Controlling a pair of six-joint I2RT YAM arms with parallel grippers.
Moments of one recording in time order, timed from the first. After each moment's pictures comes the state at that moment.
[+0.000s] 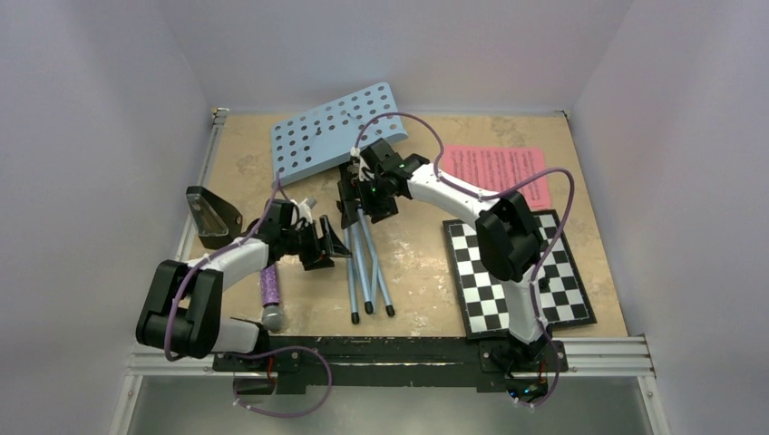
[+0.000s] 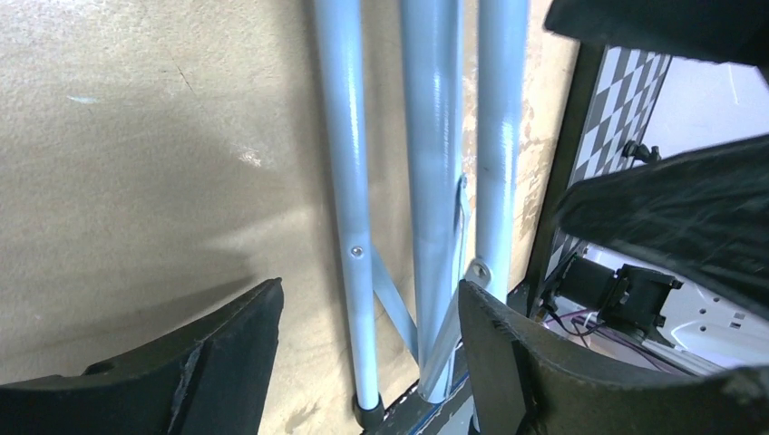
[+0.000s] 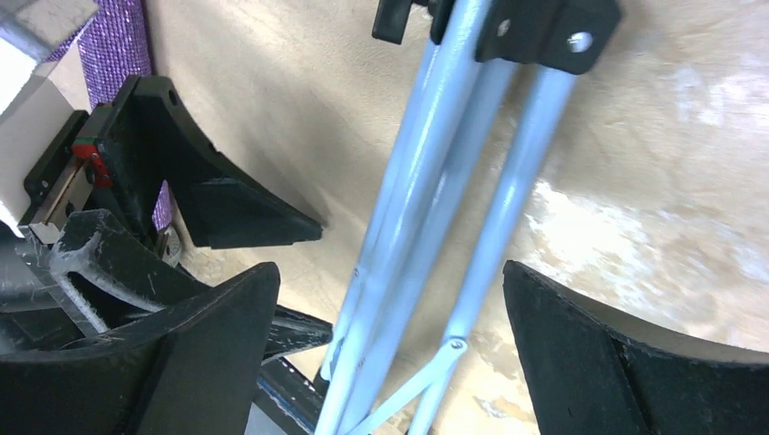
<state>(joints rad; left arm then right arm) -0.22 1.39 0.54 -0.10 0.64 -0.65 0.74 2.10 1.73 -0.66 -0.33 0.46</state>
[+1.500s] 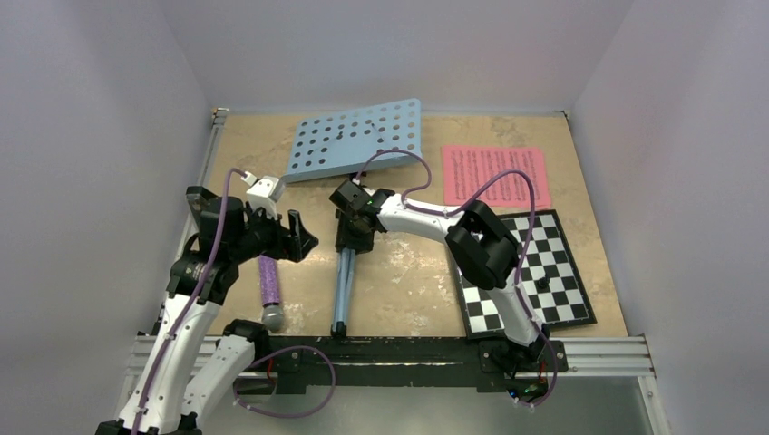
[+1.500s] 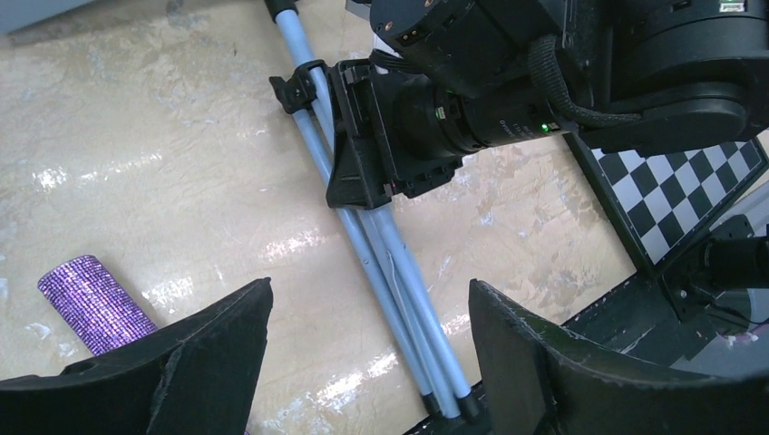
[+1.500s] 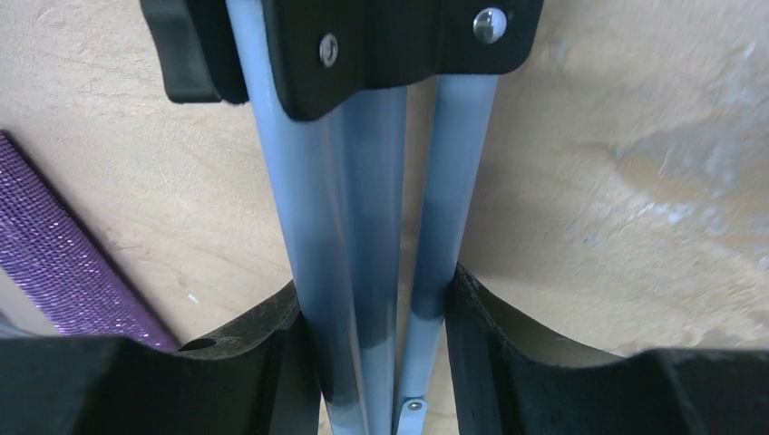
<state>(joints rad) -0.20 0.70 0.85 -0.73 0.38 -0.17 0.92 2.17 1.66 -0.61 0.03 0.97</state>
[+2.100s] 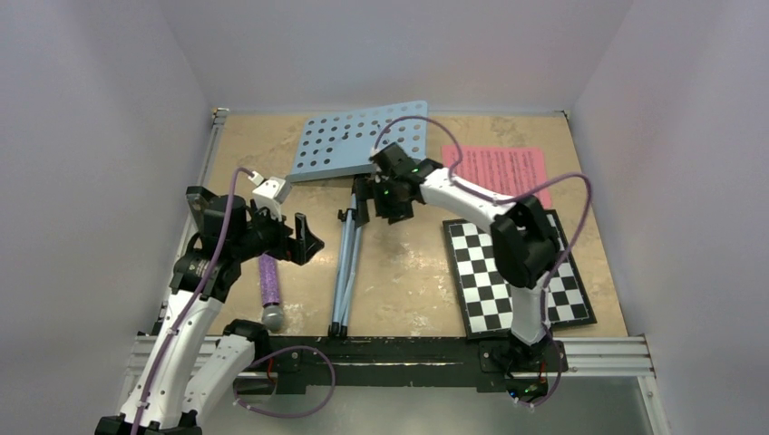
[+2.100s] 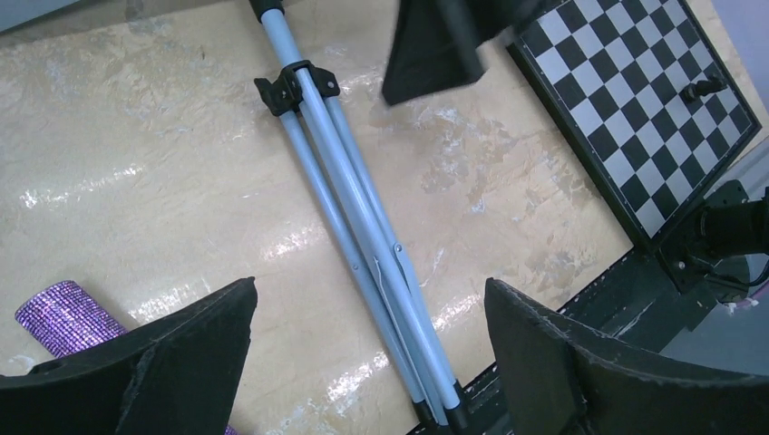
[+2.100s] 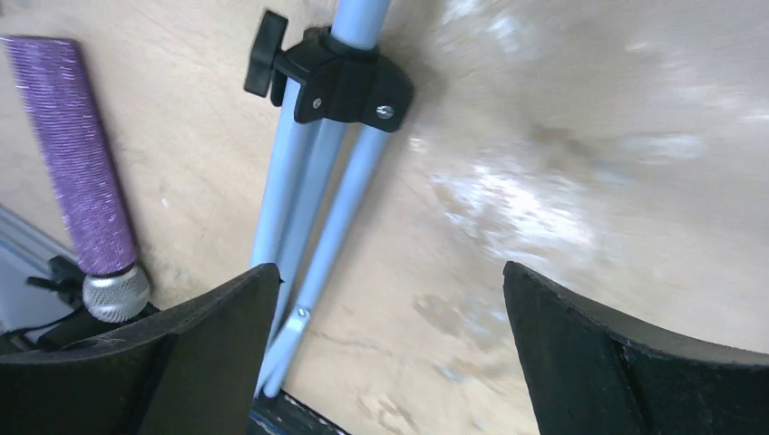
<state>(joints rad) -0.20 0.72 0.84 -0.71 0.44 -0.12 0.73 2.00 1.59 -0.63 -0.17 0.55</state>
